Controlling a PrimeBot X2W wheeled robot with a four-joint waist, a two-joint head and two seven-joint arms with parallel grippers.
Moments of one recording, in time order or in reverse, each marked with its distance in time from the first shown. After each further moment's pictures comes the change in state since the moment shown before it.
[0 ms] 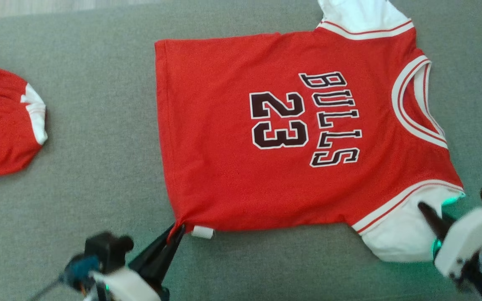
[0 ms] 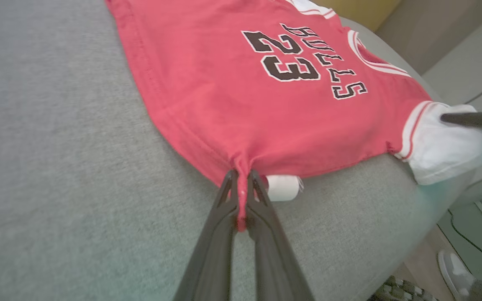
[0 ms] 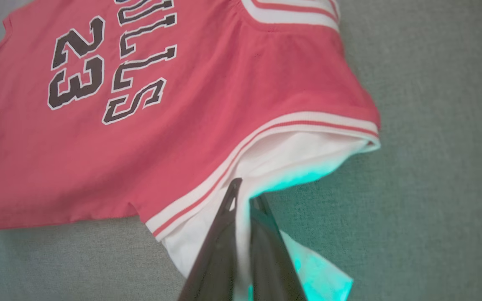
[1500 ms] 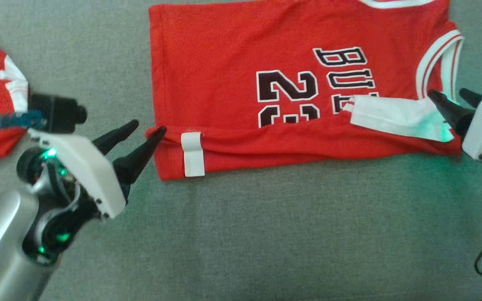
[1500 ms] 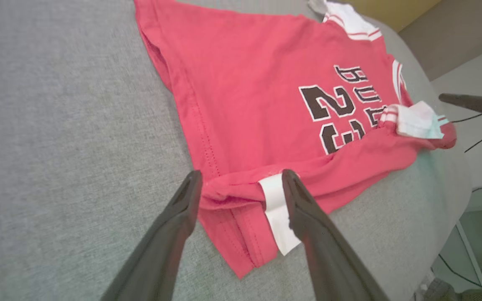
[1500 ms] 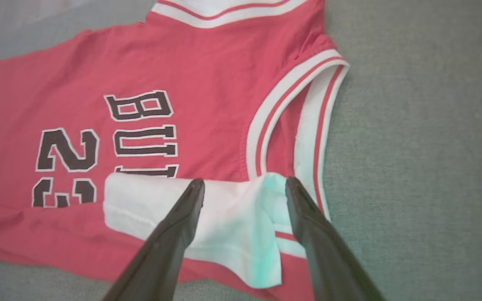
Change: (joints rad) left arm -0.460 0.079 0.119 0.029 -0.350 -0.024 0.494; right arm -0.561 -0.140 0.020 0.199 -0.017 0.000 0.248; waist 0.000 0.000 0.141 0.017
